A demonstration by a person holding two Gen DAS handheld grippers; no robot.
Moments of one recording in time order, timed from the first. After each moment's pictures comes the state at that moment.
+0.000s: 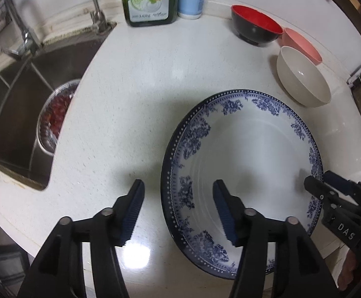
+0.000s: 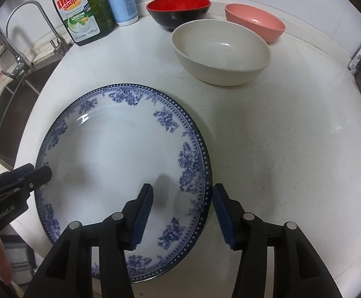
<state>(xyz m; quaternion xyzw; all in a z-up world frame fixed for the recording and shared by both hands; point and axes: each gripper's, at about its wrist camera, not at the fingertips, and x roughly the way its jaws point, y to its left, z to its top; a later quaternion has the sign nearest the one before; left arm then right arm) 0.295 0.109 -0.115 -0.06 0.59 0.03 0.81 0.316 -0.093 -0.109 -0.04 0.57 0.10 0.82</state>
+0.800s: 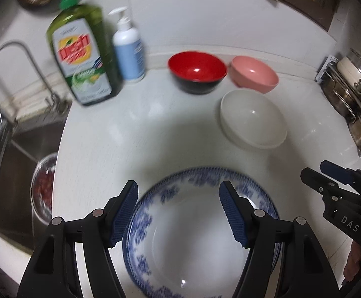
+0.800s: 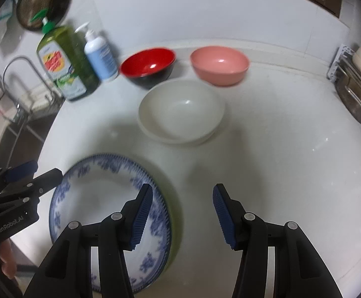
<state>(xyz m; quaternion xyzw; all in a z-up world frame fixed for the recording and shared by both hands) 0.362 0.047 -0.052 0.01 0.51 -0.06 0.86 0.342 -0.145 -0.045 0.01 0.50 0.07 0.87</state>
